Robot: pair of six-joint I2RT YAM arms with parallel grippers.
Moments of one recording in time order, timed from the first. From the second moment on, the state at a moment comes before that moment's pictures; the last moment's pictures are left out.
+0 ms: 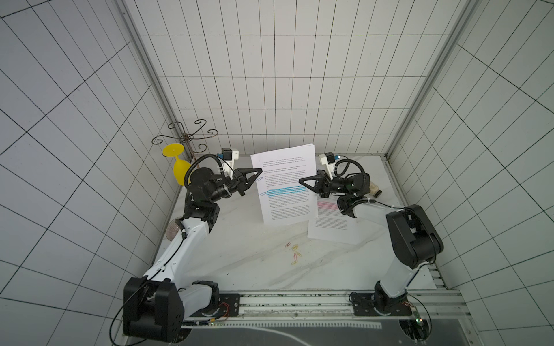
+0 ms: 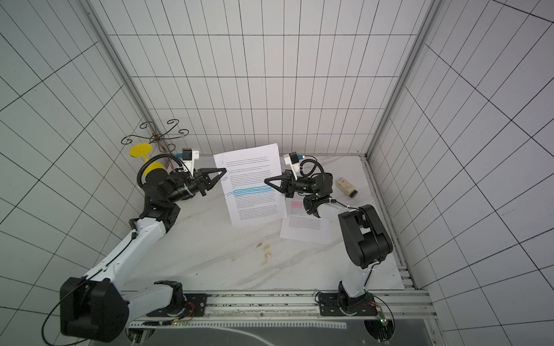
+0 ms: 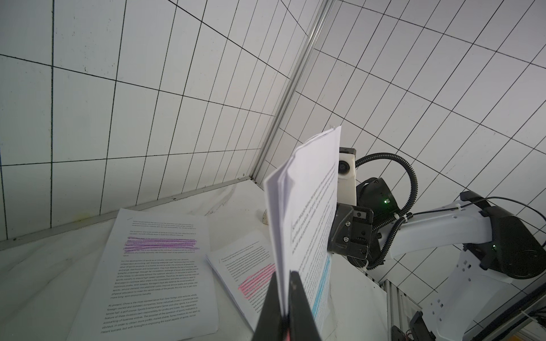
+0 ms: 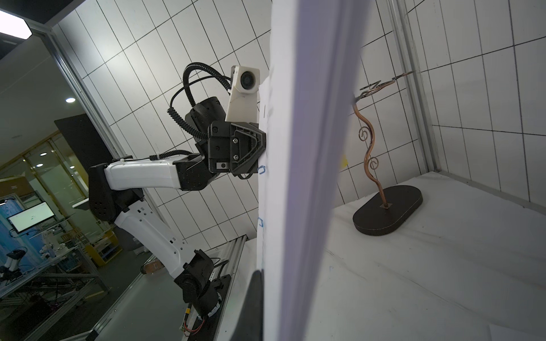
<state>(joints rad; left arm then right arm) -0.11 1.19 0.88 0.41 0.92 -0.52 0.35 1.75 0.95 1.37 -1.16 0.95</state>
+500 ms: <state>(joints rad) -0.03 1.18 0.87 0.27 0.84 -0.47 0.16 1.71 0.88 1.37 -1.11 0.97</state>
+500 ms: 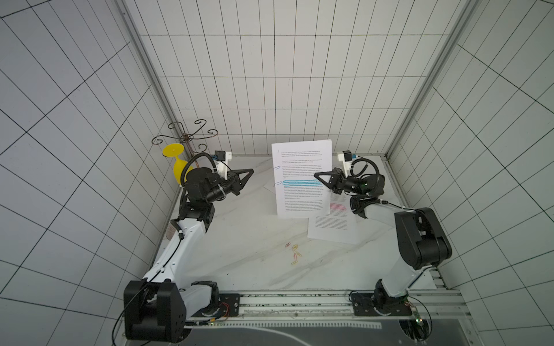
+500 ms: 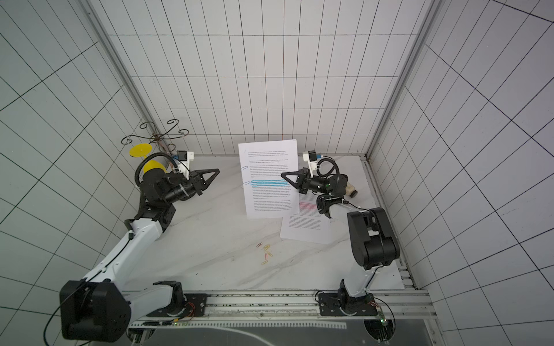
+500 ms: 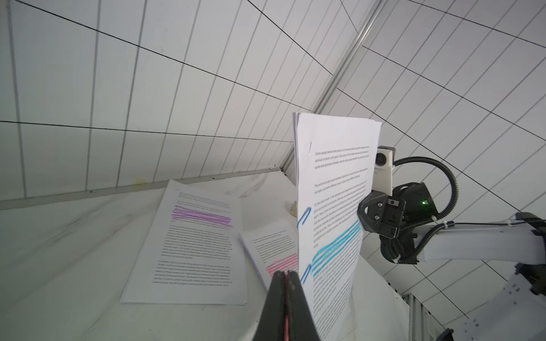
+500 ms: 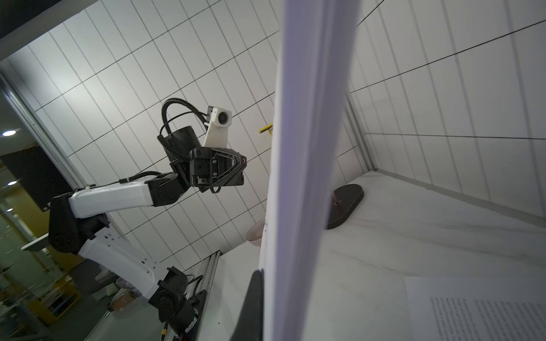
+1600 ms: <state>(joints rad) -0.68 1.48 0.62 -0.27 0.54 -0.43 0.14 1.60 1.02 0.03 -0.80 0.35</state>
